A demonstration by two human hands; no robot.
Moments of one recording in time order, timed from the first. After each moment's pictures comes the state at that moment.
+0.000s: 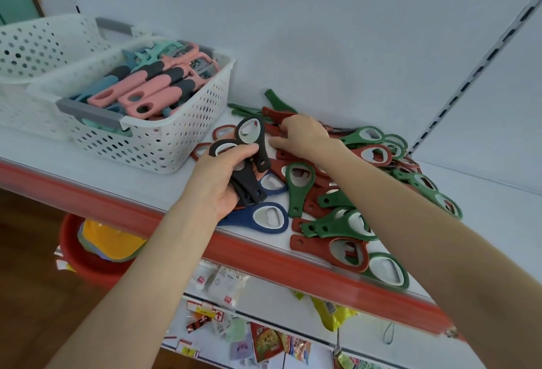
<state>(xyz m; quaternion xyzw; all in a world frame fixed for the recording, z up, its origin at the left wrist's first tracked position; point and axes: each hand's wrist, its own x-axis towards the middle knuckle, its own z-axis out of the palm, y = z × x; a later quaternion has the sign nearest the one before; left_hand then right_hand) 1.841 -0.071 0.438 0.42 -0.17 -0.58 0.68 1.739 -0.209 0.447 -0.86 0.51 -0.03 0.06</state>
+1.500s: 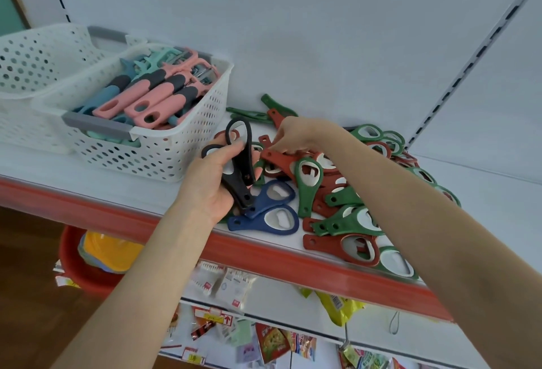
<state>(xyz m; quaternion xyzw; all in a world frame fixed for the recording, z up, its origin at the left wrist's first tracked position) 1.865 -0.069 0.433 0.36 -0.17 -0.61 0.68 1.750 -0.197 0.471 -0.81 0.53 0.08 0.24</state>
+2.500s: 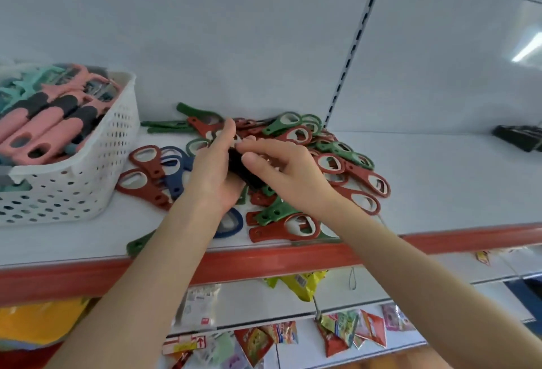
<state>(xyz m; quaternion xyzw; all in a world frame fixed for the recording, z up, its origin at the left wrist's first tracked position) 1.792 -0.096 0.454 0.33 -0.21 -0.72 0.57 1.676 -0.068 0.462 -0.75 0.44 -0.42 0.26</state>
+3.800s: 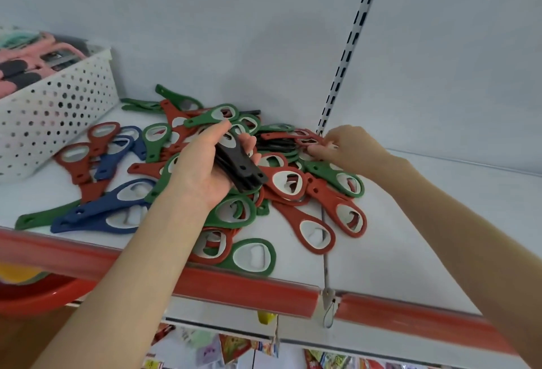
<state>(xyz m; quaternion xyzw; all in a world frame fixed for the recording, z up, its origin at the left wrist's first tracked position) 1.695 -0.117 0.447 0.37 -0.17 -0.63 0.66 1.492 -0.206 0.452 -0.82 0.57 -0.07 0.08</state>
